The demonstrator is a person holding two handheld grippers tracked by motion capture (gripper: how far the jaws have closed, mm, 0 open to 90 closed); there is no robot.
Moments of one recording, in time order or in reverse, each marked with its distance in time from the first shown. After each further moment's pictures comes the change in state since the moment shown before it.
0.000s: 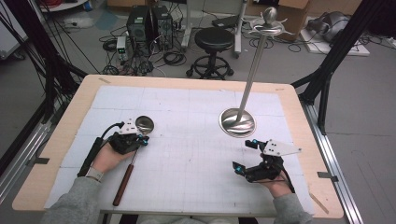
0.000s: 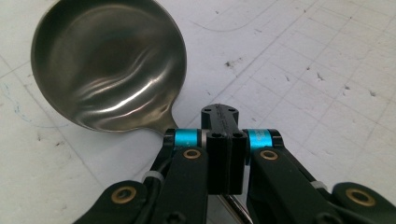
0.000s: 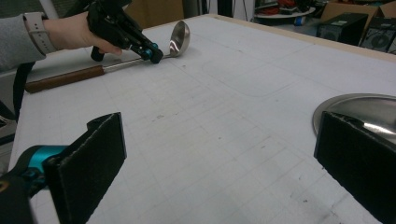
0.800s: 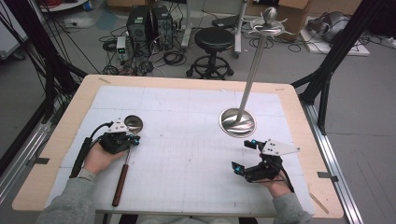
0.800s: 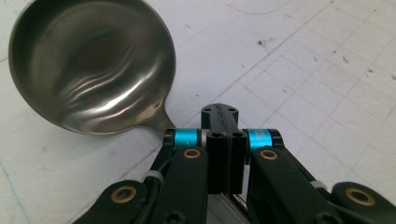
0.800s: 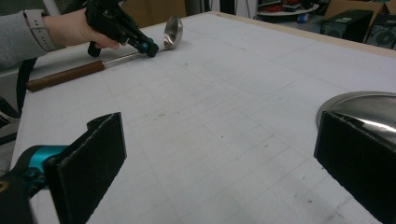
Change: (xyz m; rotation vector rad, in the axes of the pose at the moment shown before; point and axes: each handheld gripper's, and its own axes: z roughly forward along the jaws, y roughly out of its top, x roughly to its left) left arm 0.017 -0.015 -0.018 0.010 0.027 -0.067; right arm -0.001 -0.001 0.003 0.009 0.008 0.002
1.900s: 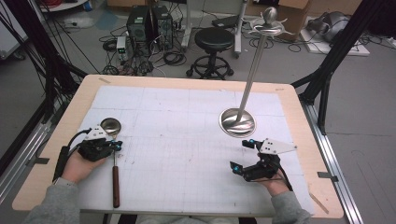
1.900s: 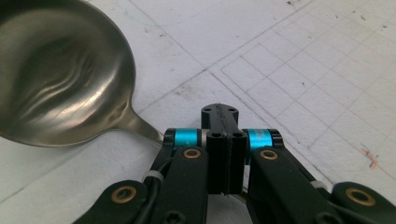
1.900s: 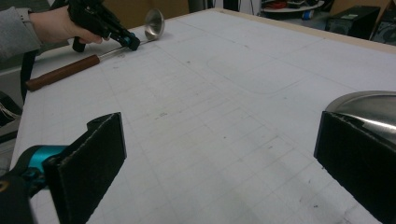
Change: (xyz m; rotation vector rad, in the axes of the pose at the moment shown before) left arm 0.017 -0.036 -0.043 -0.018 0.050 -0.066; right arm -0.001 0.001 0.006 0.012 0.017 0.001
